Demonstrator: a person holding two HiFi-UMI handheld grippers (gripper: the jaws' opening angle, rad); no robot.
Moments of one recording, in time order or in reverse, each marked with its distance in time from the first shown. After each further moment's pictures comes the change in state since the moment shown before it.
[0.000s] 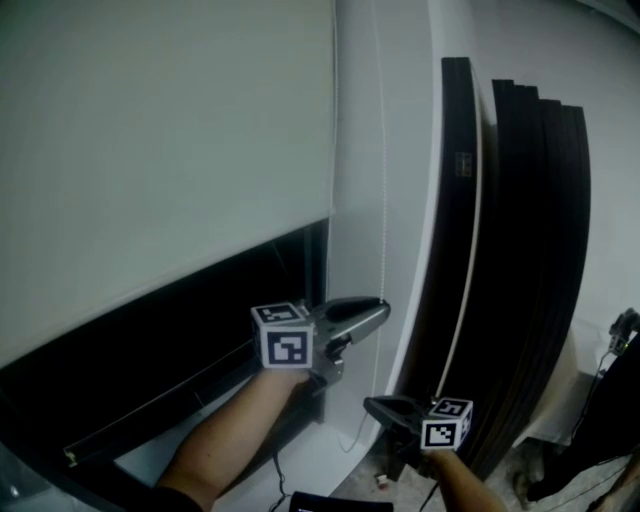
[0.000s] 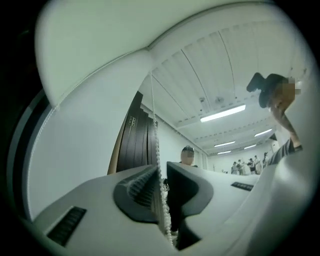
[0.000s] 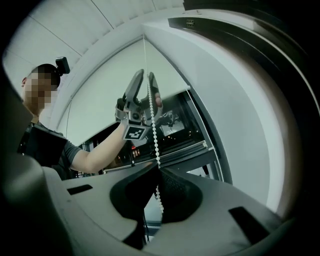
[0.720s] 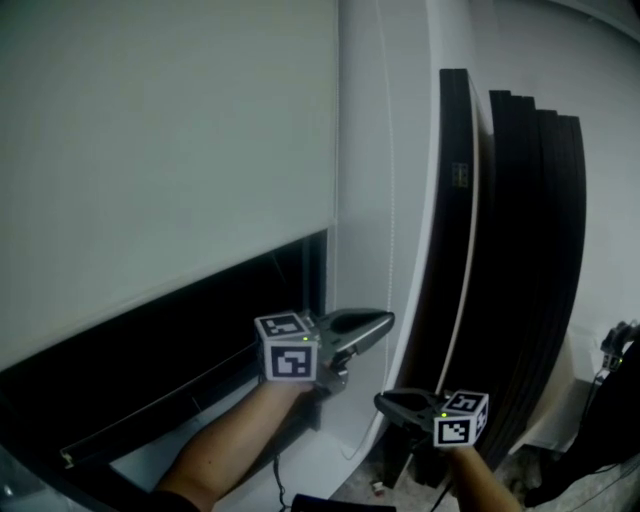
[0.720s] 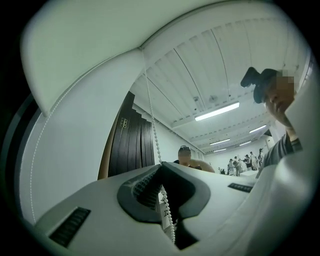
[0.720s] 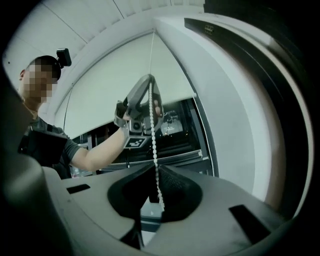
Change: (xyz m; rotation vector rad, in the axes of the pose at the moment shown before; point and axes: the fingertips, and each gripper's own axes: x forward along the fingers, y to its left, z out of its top) left arm 0.011 -0.022 0.002 0.054 -0.006 -0.053; right arm -0.019 0.008 0.038 -0.123 0.065 -0.064
